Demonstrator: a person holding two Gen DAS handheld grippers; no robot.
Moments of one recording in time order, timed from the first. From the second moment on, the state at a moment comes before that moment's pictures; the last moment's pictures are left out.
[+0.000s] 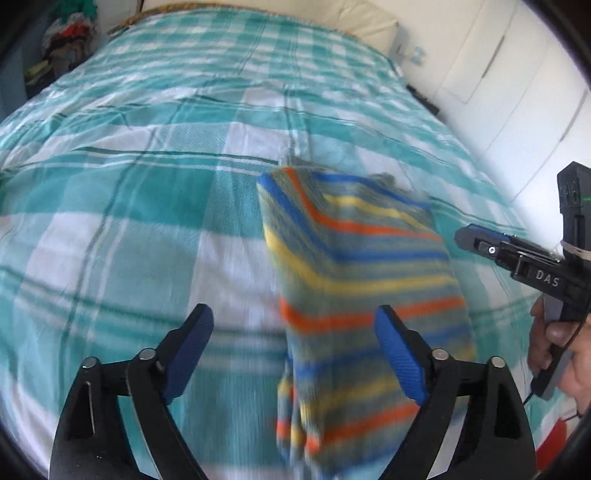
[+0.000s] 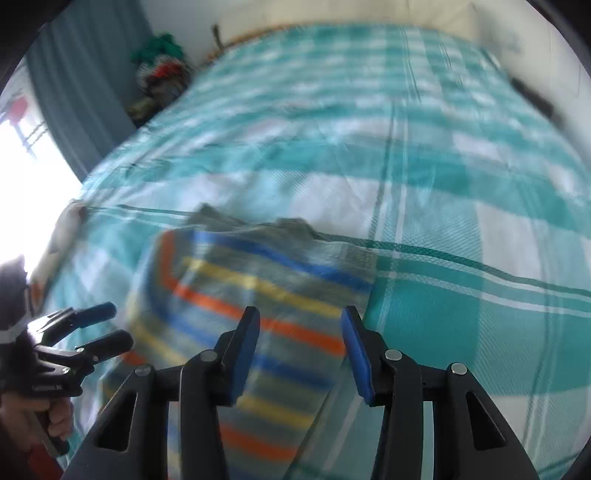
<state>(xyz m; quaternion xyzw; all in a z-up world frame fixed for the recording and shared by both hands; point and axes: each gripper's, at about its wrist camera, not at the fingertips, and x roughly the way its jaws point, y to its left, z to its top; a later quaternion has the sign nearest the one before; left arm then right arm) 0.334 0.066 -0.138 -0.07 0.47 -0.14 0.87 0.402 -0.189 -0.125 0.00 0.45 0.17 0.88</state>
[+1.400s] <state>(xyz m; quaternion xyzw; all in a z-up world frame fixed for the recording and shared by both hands) 0.332 0.092 -0.147 -0.15 0.48 -0.14 0.85 0.291 -0.243 -0.137 0.16 0.43 0.16 0.87</state>
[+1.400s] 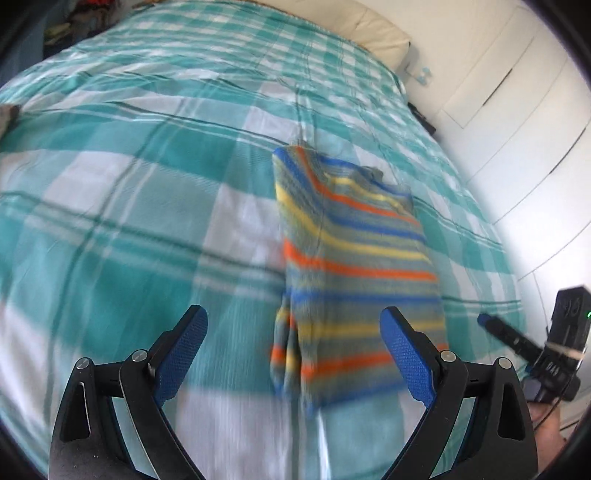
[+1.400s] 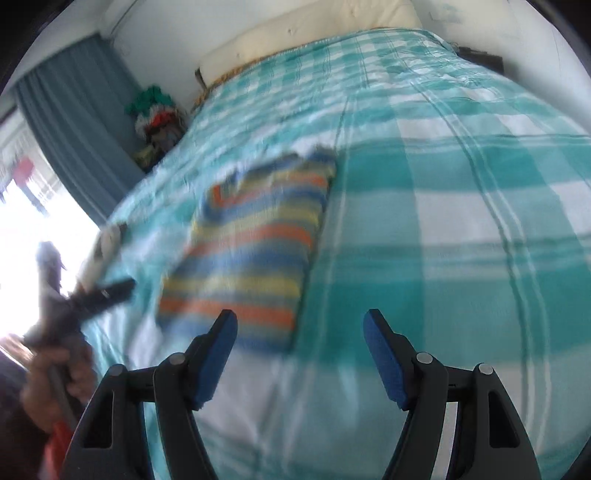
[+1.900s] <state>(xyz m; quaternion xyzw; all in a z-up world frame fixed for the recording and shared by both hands) 0.390 0.029 -0.146 -0.06 0.49 -0.15 0.86 0.390 -0.183 -0.148 0.15 0.45 0.16 0.87</state>
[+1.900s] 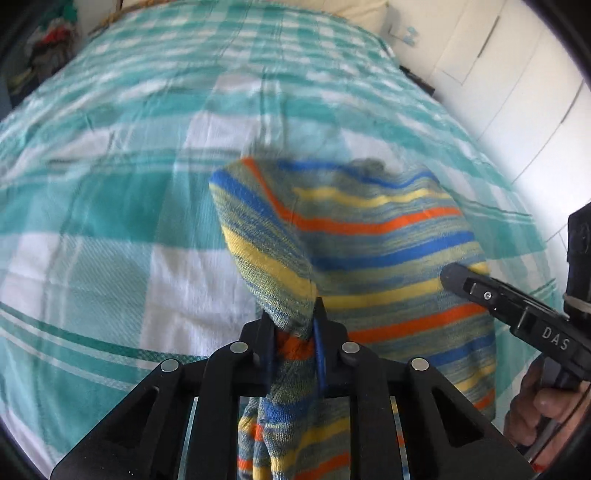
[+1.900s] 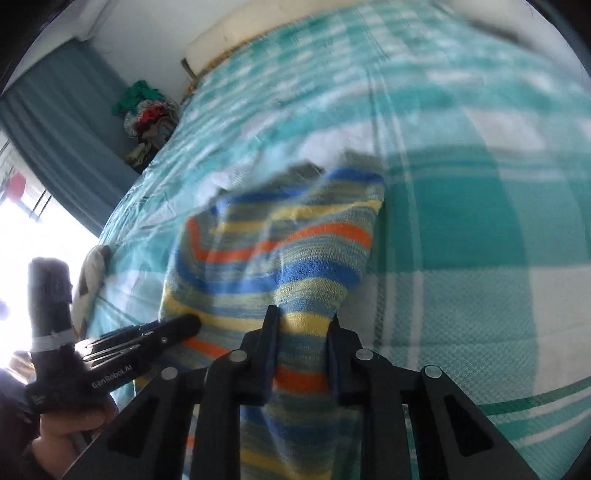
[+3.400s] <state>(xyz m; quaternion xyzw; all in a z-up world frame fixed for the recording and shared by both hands) 0.014 0.008 0.010 0.11 0.43 -0.02 0.90 0.019 -0.202 0.004 -0.03 0.44 0.09 0.89</state>
